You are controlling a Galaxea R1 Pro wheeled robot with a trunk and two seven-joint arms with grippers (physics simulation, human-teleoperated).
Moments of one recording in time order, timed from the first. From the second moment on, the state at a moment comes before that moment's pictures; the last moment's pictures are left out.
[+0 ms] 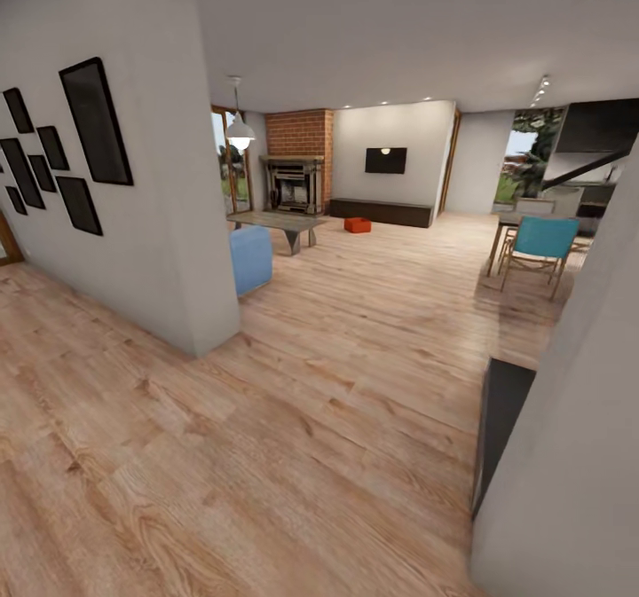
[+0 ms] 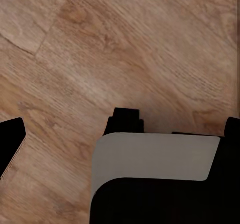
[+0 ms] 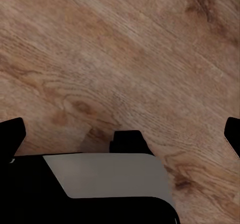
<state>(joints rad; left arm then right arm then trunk) -0.30 0.00 0.00 0.00 0.06 0.08 0.09 -0.28 0.12 0.48 0.03 -0.45 -0.09 -0.25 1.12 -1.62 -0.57</state>
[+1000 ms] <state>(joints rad) -0.30 0.00 0.00 0.00 0.06 0.08 0.09 -0.28 0.12 0.48 0.03 -0.45 -0.09 -0.25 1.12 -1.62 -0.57</state>
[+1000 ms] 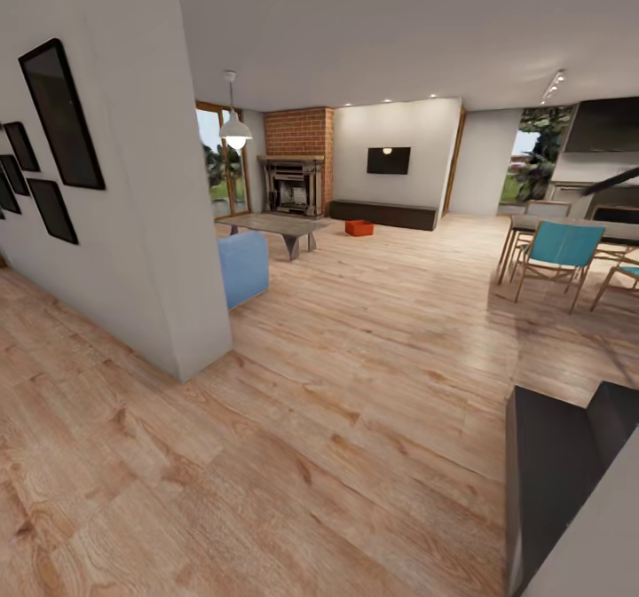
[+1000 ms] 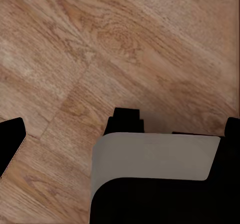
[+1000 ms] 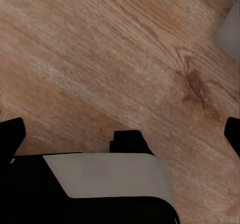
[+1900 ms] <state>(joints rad) -0.30 0.00 0.00 0.00 0.06 0.08 0.09 -0.28 0.12 0.48 0.03 -0.45 -0.09 -0.25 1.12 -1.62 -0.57</state>
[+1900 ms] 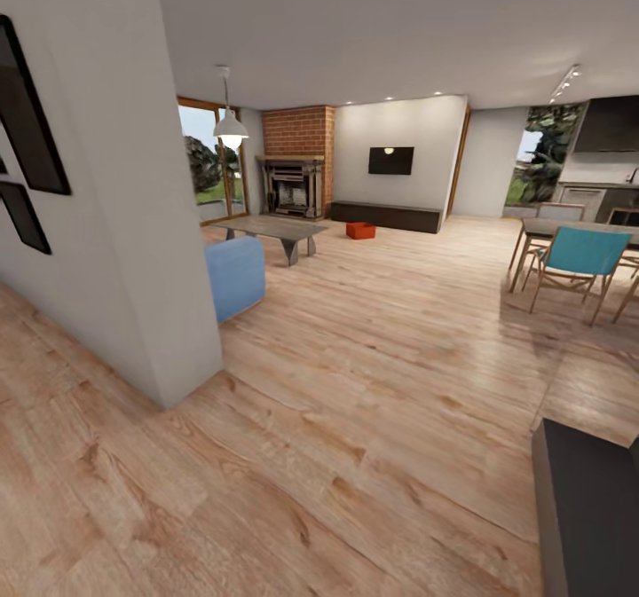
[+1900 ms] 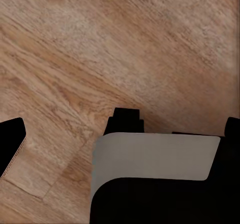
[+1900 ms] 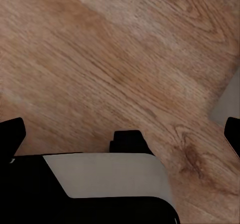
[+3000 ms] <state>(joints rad) -0.30 0.00 0.00 0.00 0.06 0.08 0.09 -0.28 0.12 0.48 0.03 -0.45 -0.09 -0.25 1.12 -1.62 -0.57</state>
